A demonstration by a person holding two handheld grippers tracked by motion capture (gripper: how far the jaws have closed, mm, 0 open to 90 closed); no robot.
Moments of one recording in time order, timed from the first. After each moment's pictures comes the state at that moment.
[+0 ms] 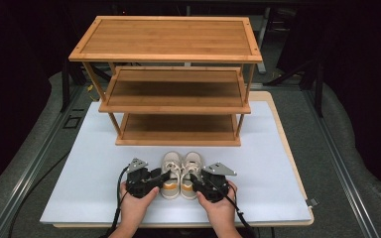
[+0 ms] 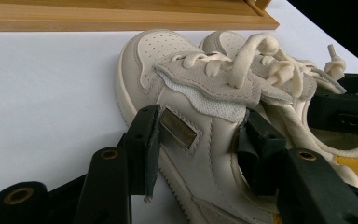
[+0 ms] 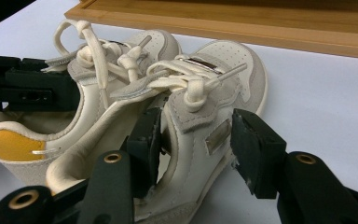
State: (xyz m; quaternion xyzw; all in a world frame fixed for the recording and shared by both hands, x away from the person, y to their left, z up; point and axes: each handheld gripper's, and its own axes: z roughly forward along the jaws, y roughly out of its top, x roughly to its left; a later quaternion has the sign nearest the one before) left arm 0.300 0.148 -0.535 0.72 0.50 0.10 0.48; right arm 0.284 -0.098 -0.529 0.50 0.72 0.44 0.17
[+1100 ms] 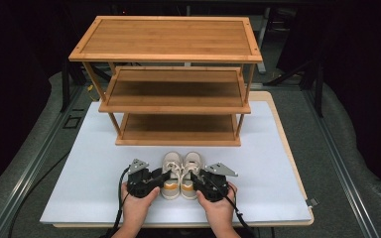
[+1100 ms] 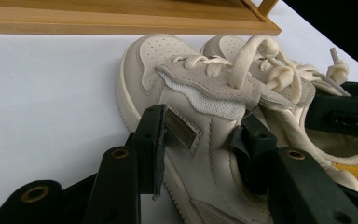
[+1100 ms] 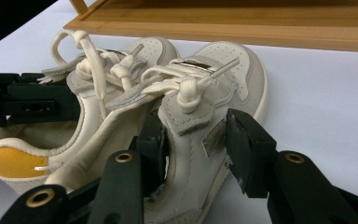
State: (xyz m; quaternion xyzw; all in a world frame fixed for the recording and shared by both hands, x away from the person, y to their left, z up) left arm 0.296 0.142 -0.532 0.71 0.51 0.11 0.48; right arm 0.284 -0.097 -0.530 0.52 0.70 0.45 0.17
